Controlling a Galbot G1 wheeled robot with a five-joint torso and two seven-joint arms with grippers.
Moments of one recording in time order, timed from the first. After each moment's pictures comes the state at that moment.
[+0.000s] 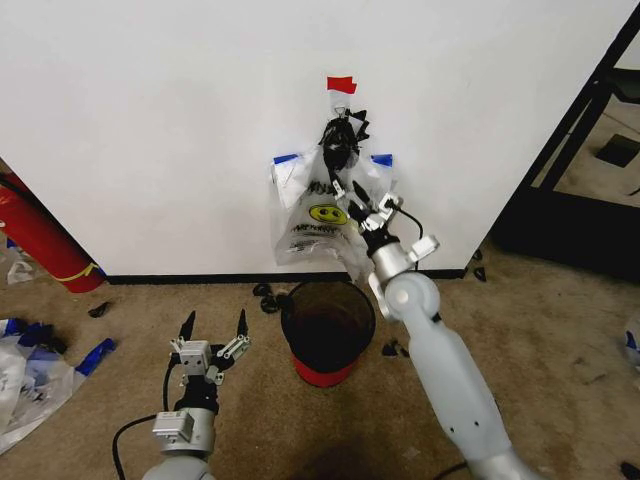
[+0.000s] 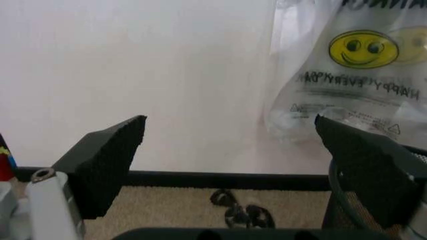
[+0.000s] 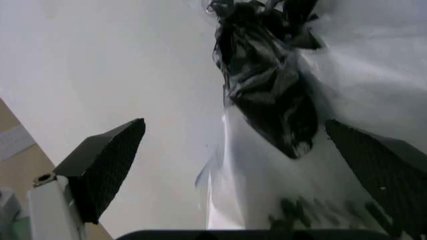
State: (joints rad) left arm 1.65 -1.34 -0.43 -2.12 -0.13 -0.18 -0.22; right arm -0.67 1.45 0.21 1.55 0.99 0.01 -0.23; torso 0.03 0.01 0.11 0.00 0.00
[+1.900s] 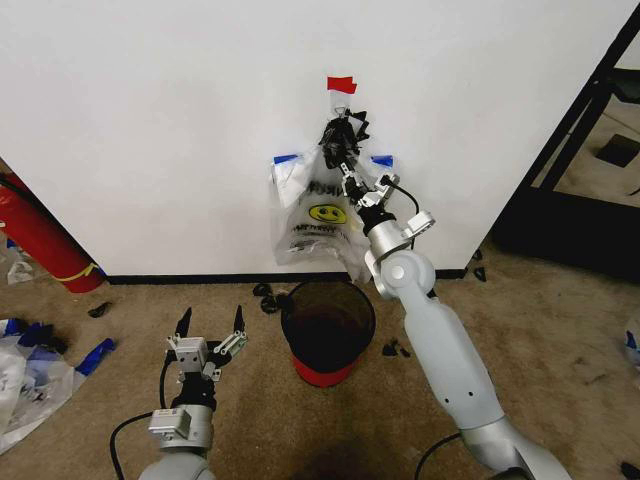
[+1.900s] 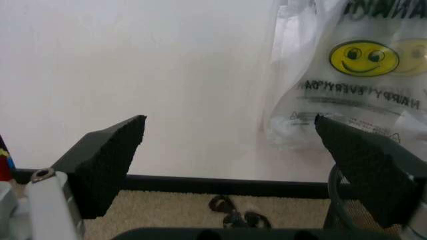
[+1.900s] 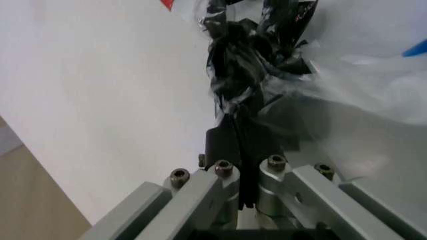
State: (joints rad) left arm 1.64 -1.34 -0.43 -2.13 -0.14 -0.18 -0.22; right arm -0.67 1.41 0.20 1.60 1.01 -0.01 -0.17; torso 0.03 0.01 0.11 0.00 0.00
